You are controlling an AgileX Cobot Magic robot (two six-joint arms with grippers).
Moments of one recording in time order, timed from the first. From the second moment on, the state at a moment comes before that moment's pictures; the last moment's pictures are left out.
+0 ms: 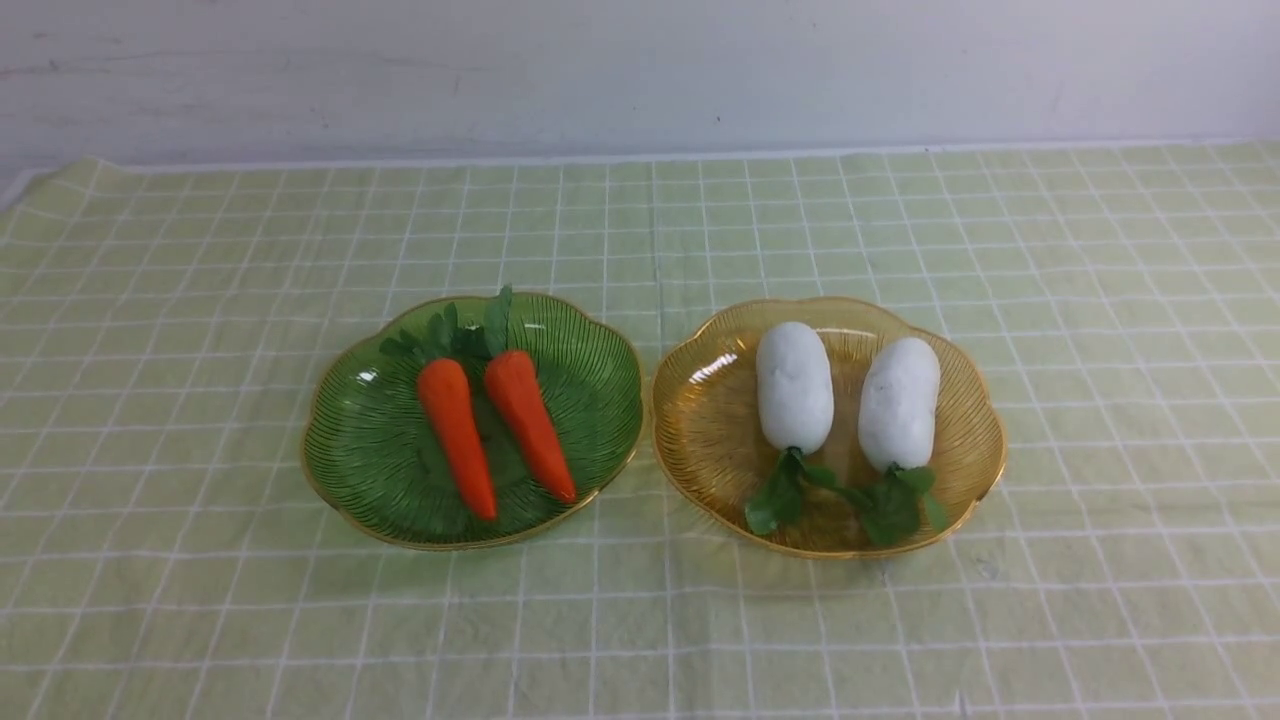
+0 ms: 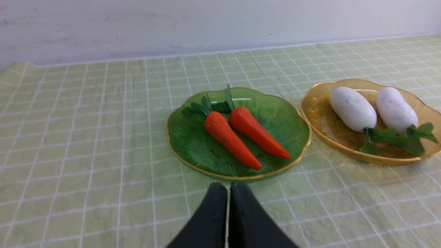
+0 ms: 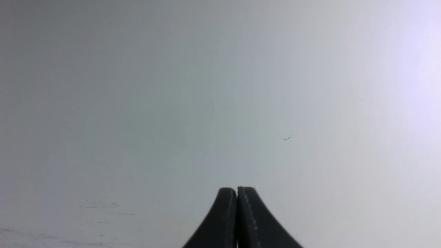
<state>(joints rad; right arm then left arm) 0.36 -0.02 -0.43 0.06 0.15 -0.03 -0.03 -0.02 -0.50 -0.18 0.82 0.15</state>
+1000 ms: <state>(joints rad) 0.36 -0.02 -0.43 0.06 0.15 -0.03 -0.09 -0.02 0.03 -0.08 0.39 0.05</state>
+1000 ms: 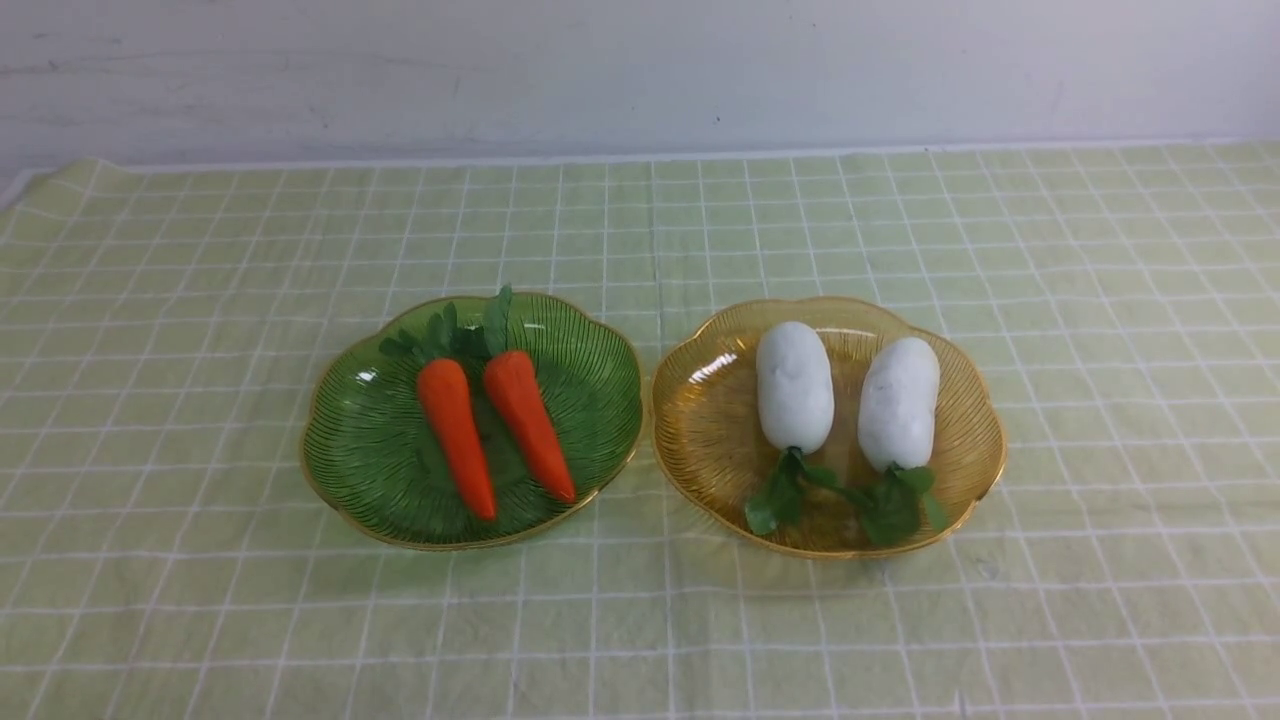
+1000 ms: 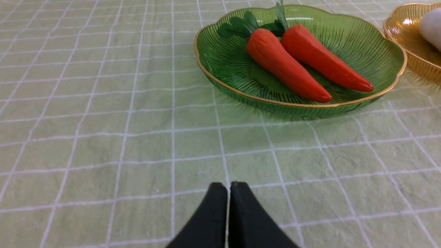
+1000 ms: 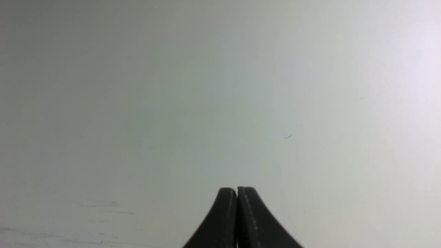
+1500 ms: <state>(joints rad) 0.36 -0.02 -0.43 0.06 0.15 -0.03 -0.09 -0.02 0.03 -0.07 0.39 0.04</state>
